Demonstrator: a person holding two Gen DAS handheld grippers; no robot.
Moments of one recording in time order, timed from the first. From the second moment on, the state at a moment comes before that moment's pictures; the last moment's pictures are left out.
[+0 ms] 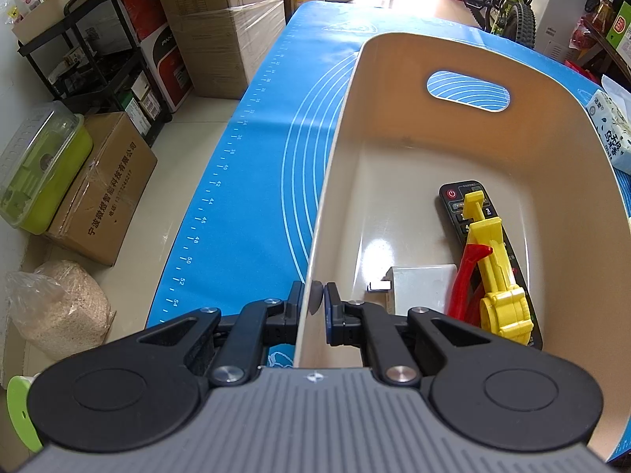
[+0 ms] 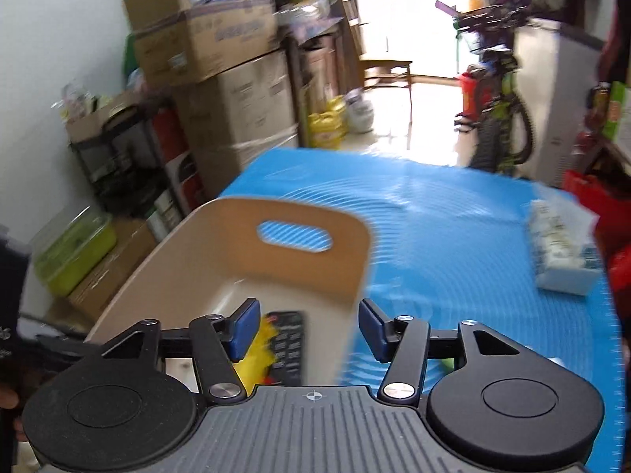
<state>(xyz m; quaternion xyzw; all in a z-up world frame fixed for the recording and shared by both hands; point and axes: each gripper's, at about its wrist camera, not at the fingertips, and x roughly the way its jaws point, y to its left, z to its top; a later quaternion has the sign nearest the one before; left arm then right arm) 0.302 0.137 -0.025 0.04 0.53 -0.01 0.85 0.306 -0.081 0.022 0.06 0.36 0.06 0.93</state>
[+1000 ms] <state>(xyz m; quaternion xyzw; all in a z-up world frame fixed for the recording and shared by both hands) 0.300 0.140 -0.024 0.04 0.53 -0.01 0.85 0.314 -0.186 -0.089 -0.11 0.46 -0.06 0.88</state>
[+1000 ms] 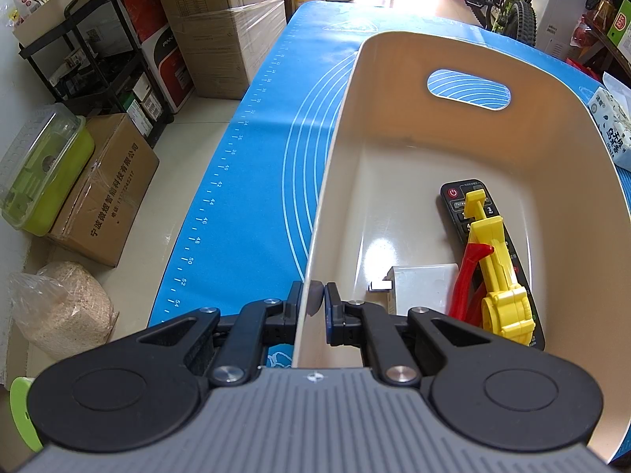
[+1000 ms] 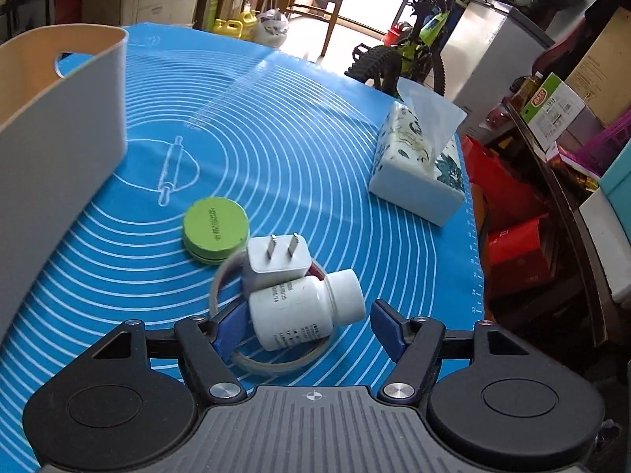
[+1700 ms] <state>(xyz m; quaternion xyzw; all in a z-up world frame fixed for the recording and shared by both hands) 0.300 0.139 -0.025 0.04 0.53 -0.01 0.85 0.300 -0.194 -0.084 -0.10 0.42 -0.06 0.90</state>
